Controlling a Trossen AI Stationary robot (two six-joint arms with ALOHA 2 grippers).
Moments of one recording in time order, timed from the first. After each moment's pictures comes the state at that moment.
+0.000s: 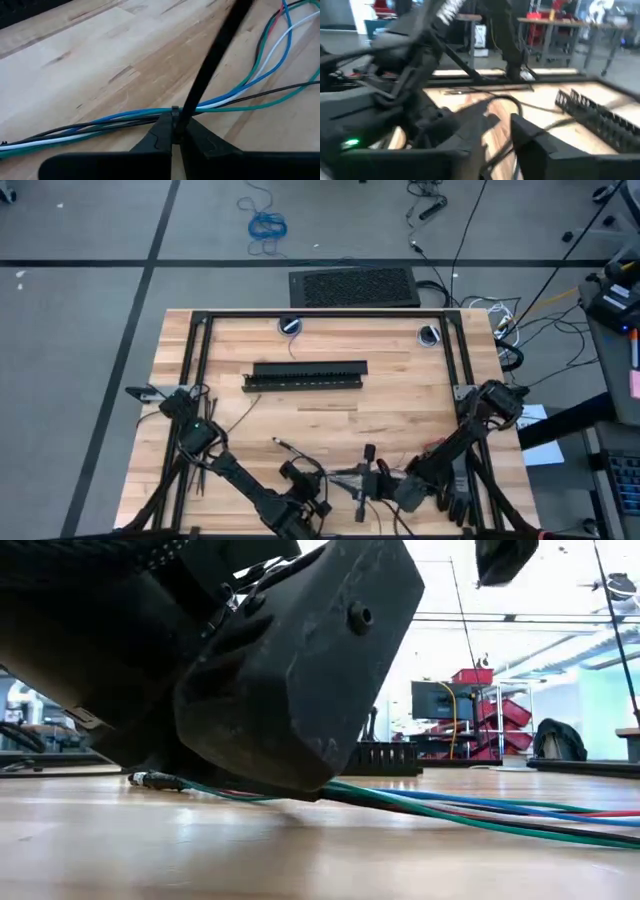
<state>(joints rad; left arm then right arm) -0.73 2.40 1.72 -0.77 -0.99 -1.41 0.74 1.93 0.96 0.82 0.95 0.15</state>
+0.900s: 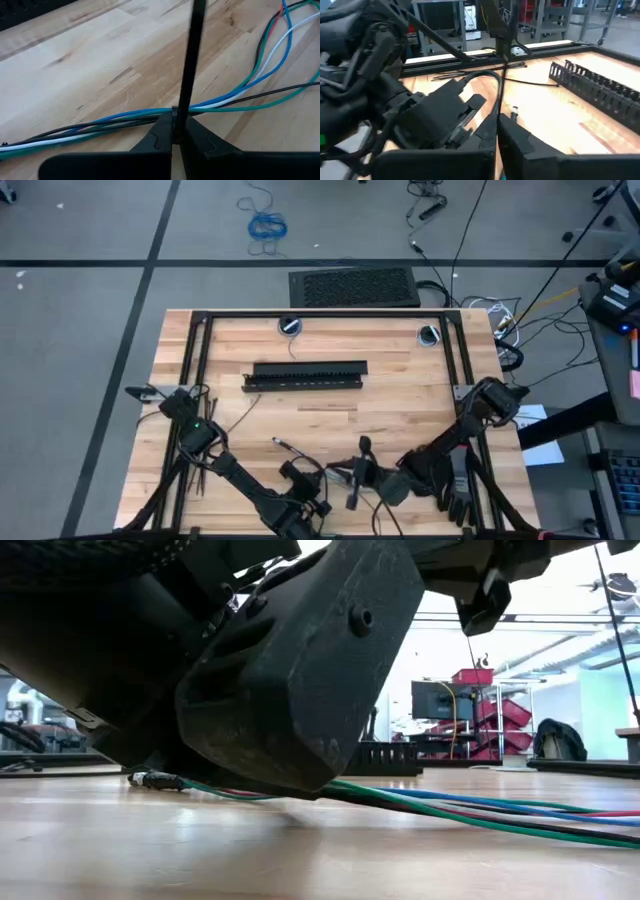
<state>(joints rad) -0.73 2.40 1.72 -0.77 -1.00 -1.41 0.68 1.93 0.96 0.70 0.94 0.30</state>
